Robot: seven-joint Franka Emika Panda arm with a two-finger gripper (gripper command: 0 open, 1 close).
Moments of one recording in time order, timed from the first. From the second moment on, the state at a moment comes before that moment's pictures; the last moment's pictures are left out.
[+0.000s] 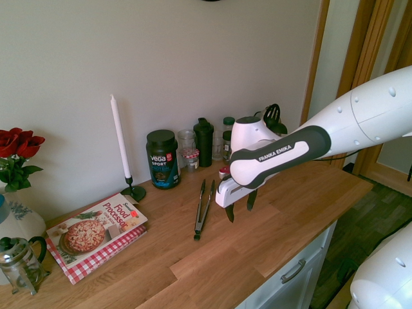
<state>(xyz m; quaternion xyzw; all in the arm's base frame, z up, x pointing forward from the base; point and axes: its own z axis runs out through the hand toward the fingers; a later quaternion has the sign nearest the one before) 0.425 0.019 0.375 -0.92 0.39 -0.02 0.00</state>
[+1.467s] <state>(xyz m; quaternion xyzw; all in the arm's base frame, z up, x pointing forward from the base) 0.607 0.060 0.365 -0.78 0.62 -0.08 0.03</state>
